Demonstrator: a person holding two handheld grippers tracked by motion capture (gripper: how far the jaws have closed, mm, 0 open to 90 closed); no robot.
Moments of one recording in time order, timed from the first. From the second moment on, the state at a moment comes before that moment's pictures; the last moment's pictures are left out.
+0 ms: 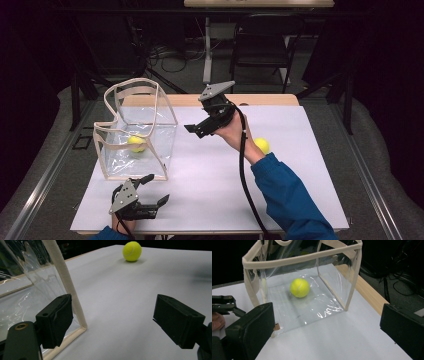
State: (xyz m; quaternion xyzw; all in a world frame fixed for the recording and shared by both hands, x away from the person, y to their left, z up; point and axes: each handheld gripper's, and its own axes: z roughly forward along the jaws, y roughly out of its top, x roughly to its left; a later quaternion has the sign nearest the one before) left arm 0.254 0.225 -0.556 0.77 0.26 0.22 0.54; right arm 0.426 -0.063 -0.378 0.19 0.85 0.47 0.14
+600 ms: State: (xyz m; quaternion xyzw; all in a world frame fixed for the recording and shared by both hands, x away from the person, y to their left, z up) left arm 0.254 0.228 -0.557 0.77 0.26 0.22 0.54; right arm 0.413 -0.098 -0.407 0.21 0.85 0.46 0.13
